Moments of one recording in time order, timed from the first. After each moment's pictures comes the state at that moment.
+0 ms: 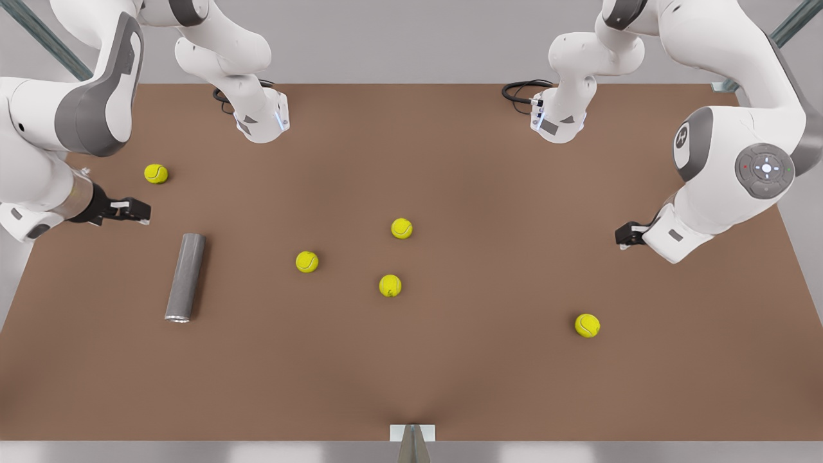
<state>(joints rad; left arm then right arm) -0.05 0.26 -0.07 -1.31 0.10 1.51 -0.07 0.06 0.21 -0.11 -1.29 -0.06 1.37 -0.11</state>
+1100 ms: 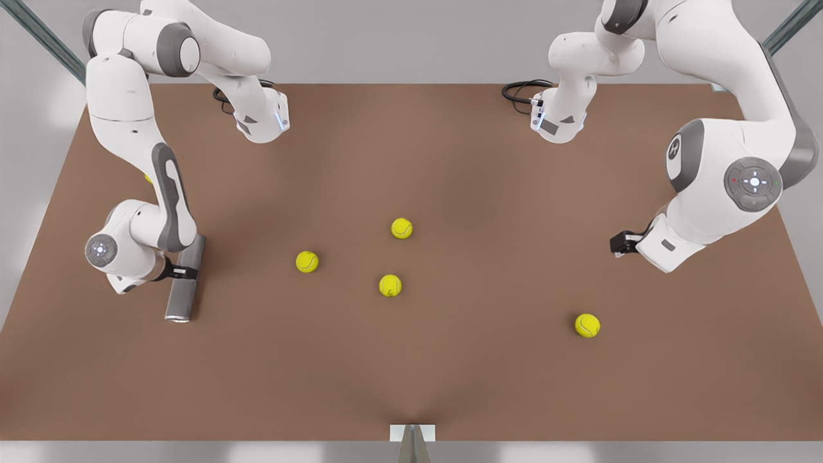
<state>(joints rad) -0.06 0.29 -0.08 -1.31 0.10 1.53 -0.09 -0.06 0.50 -0.17 -1.97 0.03 2.35 -0.13</state>
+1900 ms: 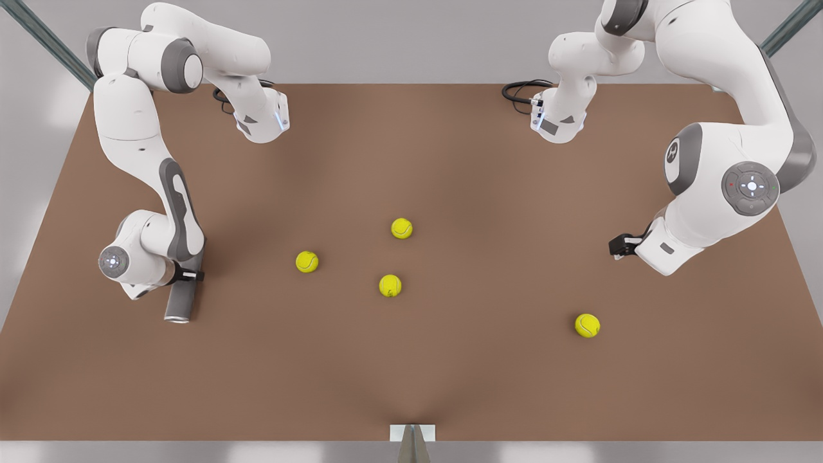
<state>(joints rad) -0.06 0.30 -0.08 -1.31 0.10 1.54 -0.11 -0.06 0.59 -0.17 -1.93 0.04 2.34 -0.16</state>
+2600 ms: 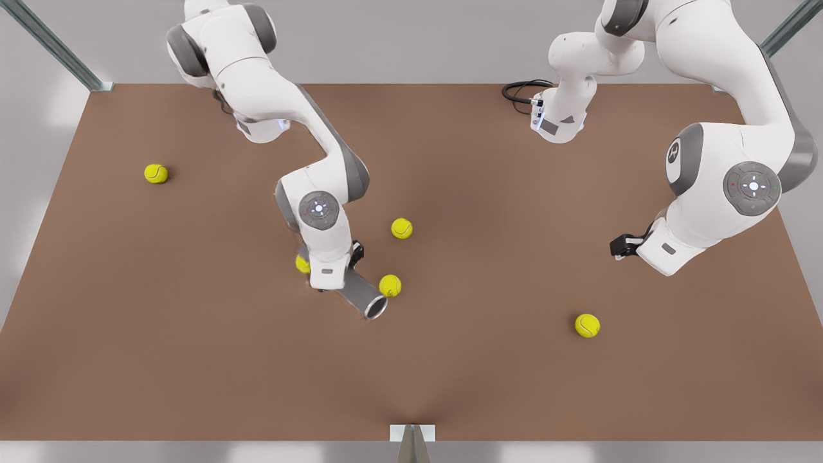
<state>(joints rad) -0.06 0.30 -0.07 -1.31 0.10 1.54 -0.11 0.68 0.57 -0.12 -1.36 -0.04 1.97 -0.24</state>
